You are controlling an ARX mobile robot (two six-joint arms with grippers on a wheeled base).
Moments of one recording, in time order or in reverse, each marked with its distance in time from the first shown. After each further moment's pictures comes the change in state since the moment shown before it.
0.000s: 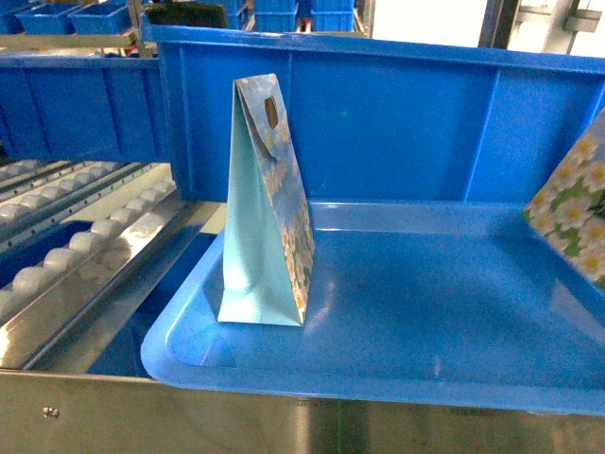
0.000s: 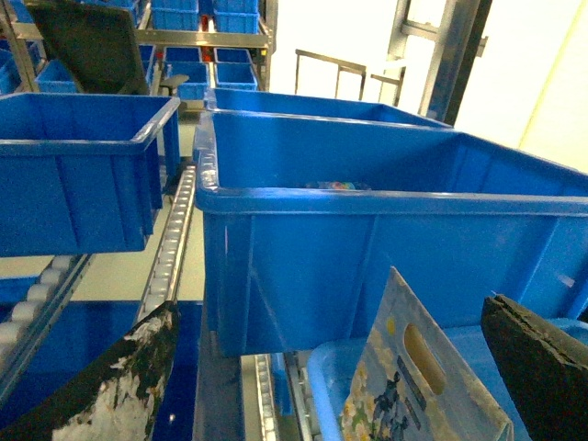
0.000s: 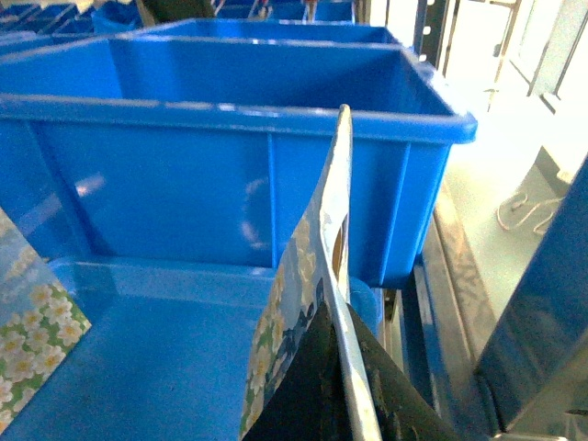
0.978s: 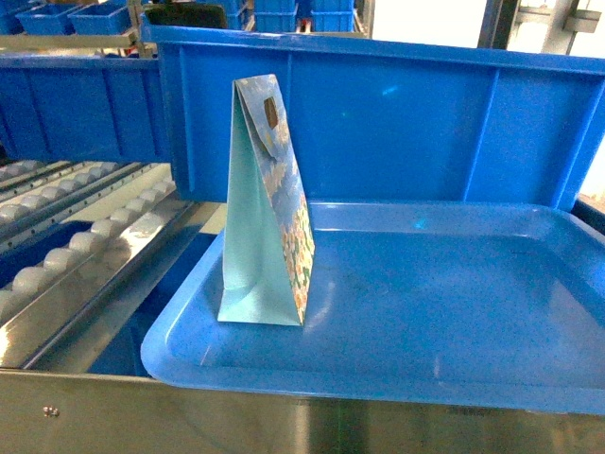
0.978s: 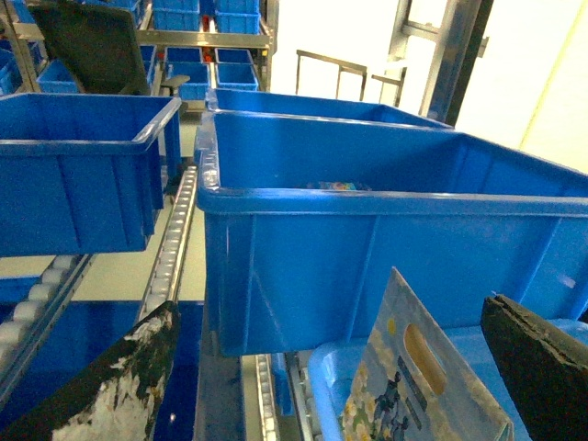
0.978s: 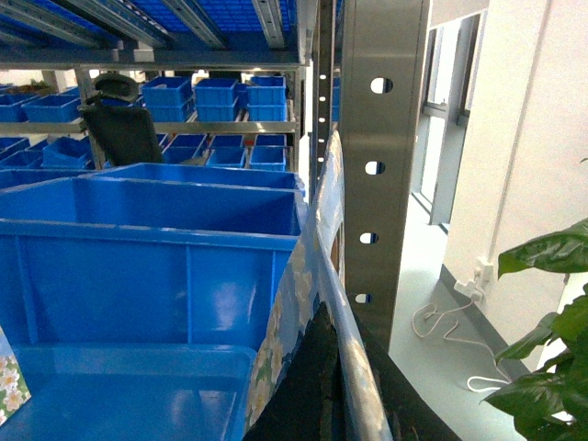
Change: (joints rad) left arm 0.000 0.000 0.000 0.000 0.000 0.000; right arm -0.466 -0.745 -0.135 -0.264 -0.307 -0.047
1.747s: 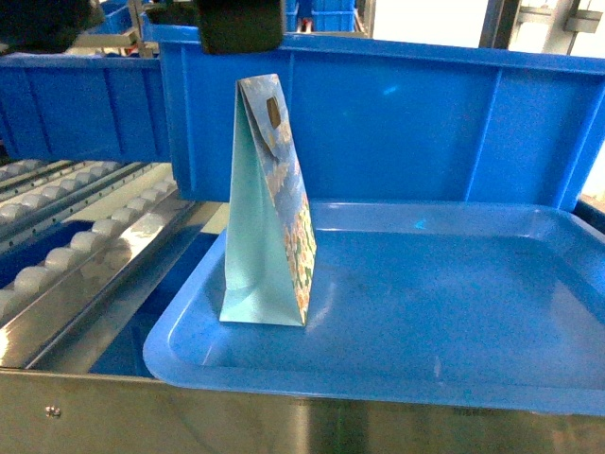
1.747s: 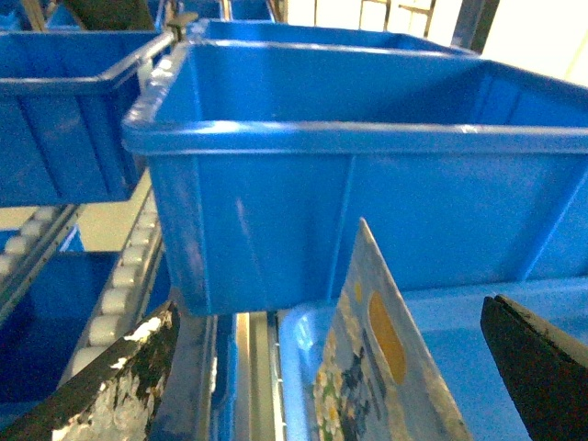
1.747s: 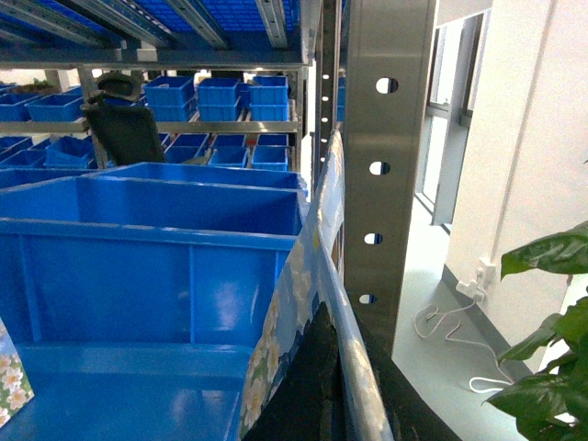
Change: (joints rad) left arm -0.189 0.214 0.122 -0.070 -0.219 -0.029; right arm 0.000 0.000 0.000 0.000 0.000 0.000
